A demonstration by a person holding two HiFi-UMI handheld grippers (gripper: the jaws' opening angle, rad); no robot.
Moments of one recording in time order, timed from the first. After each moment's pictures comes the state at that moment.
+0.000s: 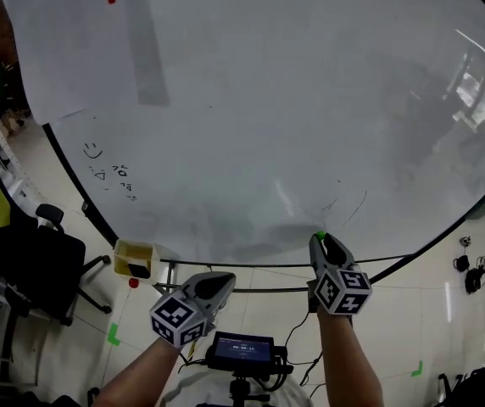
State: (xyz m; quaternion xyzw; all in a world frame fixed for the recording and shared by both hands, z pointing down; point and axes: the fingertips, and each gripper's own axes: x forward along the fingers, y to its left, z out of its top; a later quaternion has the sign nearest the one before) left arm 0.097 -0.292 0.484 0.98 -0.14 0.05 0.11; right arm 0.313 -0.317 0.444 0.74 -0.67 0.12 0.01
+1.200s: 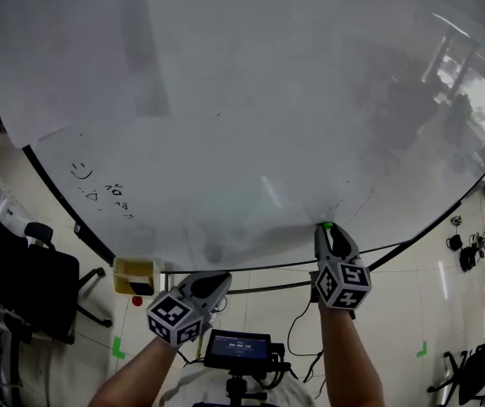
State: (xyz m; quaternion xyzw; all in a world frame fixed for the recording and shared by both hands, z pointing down) left arm 0.078 -0.333 0.498 0.98 -0.10 0.07 0.13; right arm 0.320 -0.338 0.435 0.79 -0.60 0.07 0.02
